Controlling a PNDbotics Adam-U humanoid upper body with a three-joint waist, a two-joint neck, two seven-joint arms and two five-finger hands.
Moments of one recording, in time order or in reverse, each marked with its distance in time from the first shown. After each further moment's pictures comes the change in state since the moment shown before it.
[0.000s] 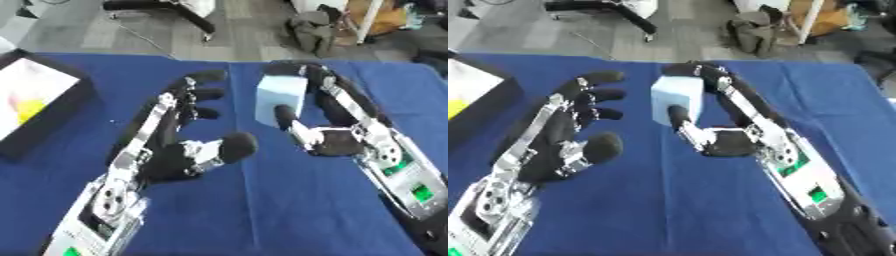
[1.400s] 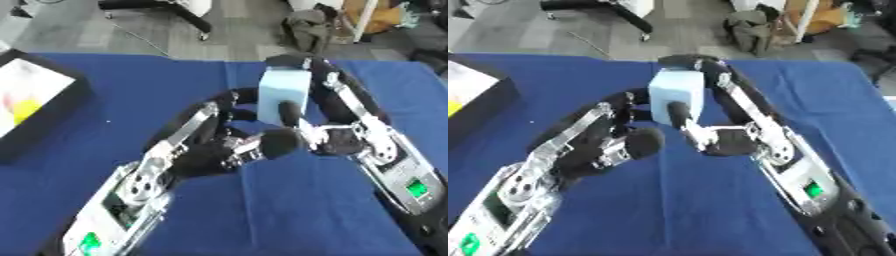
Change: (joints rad) left arm -0.144 -0.023 -0.134 0.061 0.195 0.256 -0.110; right arm -0.007 -0.009 0.019 0.000 -0.118 -0.081 -0.063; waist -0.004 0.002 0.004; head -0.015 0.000
